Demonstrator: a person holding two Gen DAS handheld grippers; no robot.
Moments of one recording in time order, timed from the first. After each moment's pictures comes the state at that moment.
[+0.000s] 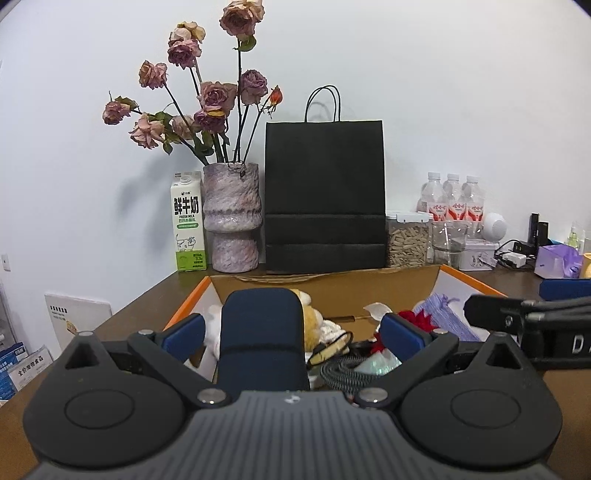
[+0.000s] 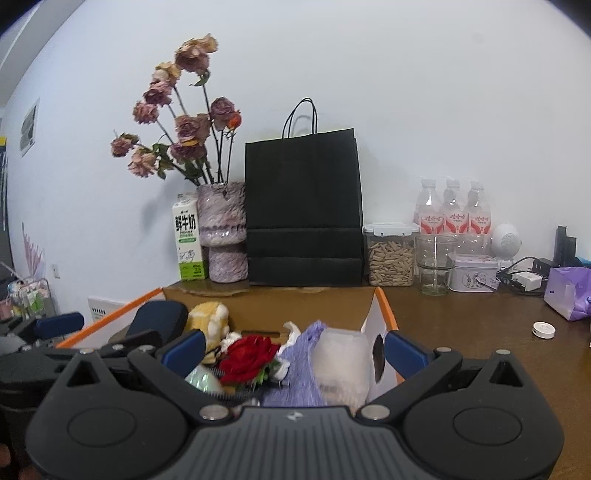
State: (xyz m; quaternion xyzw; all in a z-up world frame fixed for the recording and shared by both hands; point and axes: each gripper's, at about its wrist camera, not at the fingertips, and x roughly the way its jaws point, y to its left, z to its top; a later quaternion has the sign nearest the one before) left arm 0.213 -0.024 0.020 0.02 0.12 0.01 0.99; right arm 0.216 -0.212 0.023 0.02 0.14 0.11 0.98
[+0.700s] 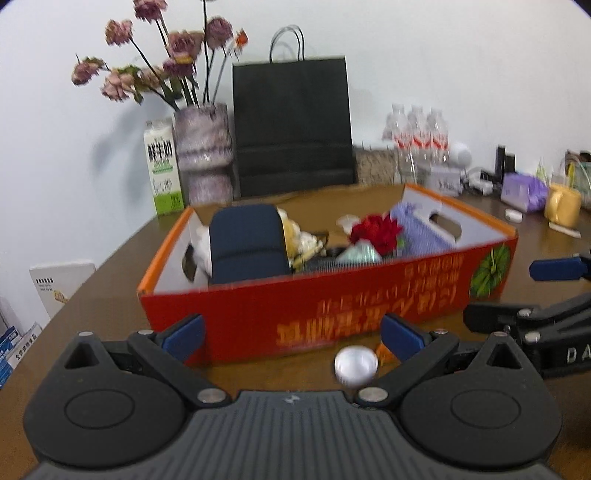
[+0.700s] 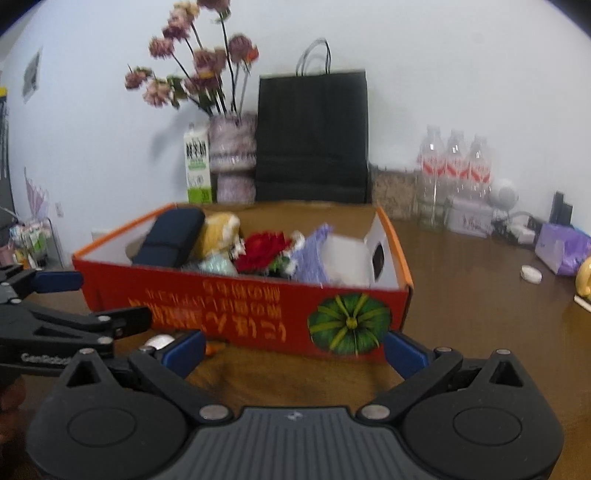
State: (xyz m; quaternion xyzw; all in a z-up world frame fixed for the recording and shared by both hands) left arm 0.183 -0.016 0.002 0.06 0.23 -0.05 0.97; right arm 0.174 -0.209 -0.003 -0.01 0.25 0.11 0.96
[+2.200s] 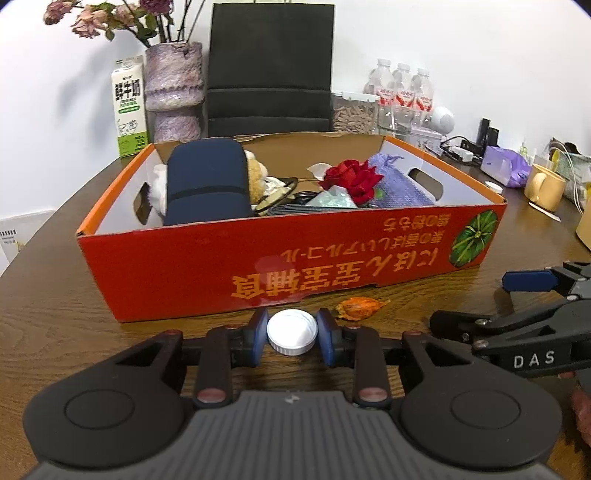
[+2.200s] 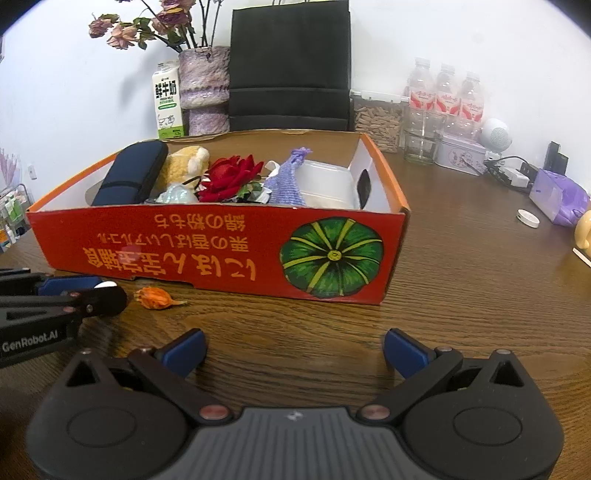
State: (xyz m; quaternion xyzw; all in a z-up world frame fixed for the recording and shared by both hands) left arm 0.202 -0.020 -0.015 0.01 0.31 -0.09 0.95; right arm 0.199 -0.210 -0.030 -0.02 0.34 0.08 0.94
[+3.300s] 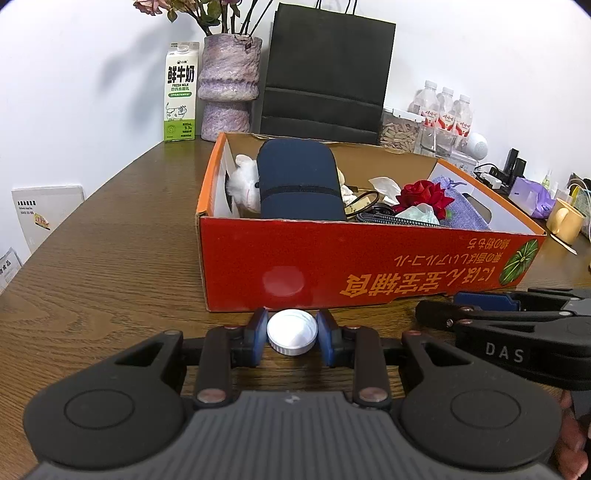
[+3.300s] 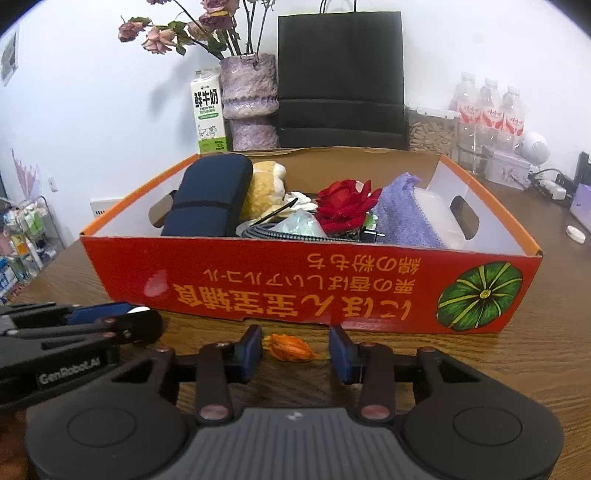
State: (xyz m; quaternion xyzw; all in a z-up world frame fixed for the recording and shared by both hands) left arm 0.200 0.046 -0.015 -0.03 0.31 -0.06 0.95; right arm 0.204 -0.125 -0.018 0.01 0.33 0.11 0.94
